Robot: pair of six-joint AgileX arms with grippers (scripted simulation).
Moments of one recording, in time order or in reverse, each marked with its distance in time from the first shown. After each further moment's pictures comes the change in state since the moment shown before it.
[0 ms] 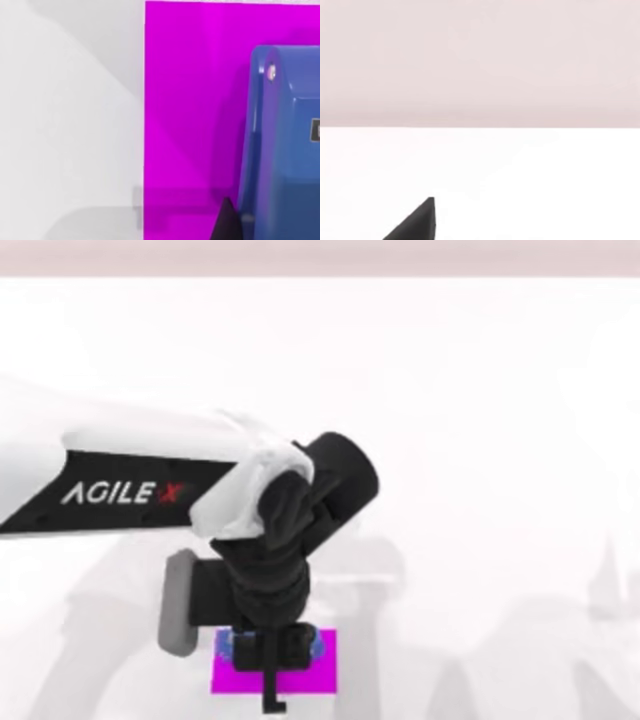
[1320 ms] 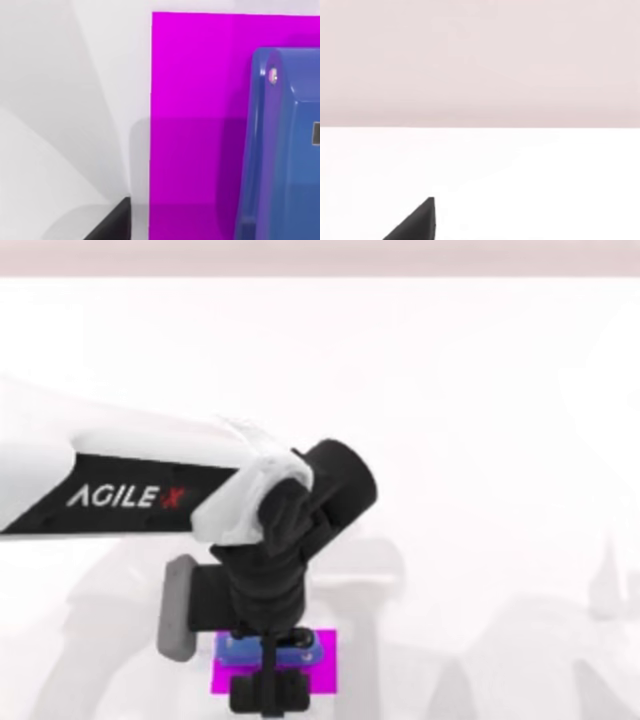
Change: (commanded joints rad) left arm 0.000 0.007 -0.013 0.016 0.000 0.000; right arm 0.000 0.000 0.000 0.000 0.000 0.000
